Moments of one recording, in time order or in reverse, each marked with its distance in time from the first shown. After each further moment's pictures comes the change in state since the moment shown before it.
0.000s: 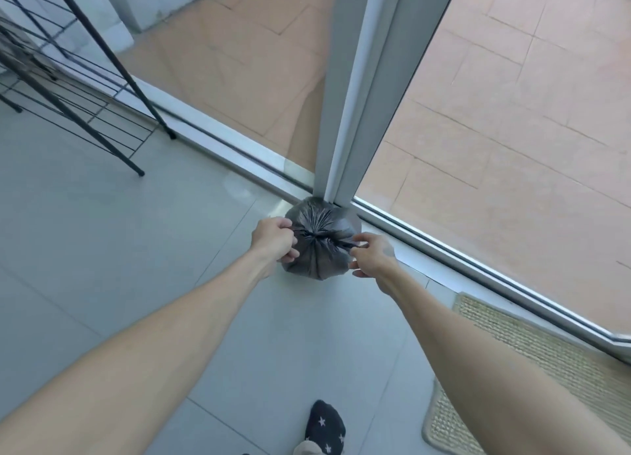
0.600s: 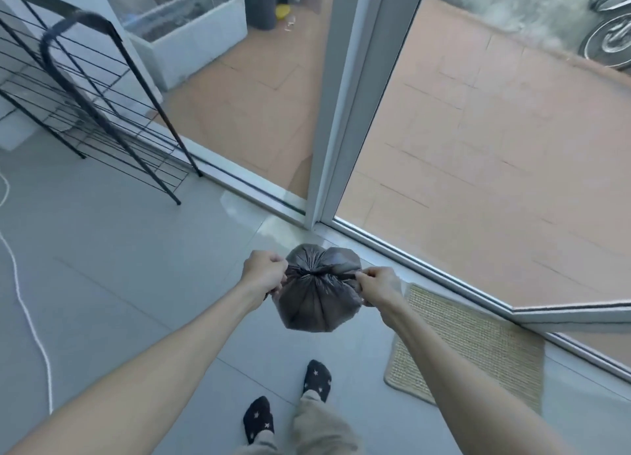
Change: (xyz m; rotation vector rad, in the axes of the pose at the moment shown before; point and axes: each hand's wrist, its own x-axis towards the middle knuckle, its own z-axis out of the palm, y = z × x) left_hand -0.296 0.089 -0.133 0.039 -0.069 0.026; right_hand -0.316 -0.073 -0.102 -0.044 0.168 0.004
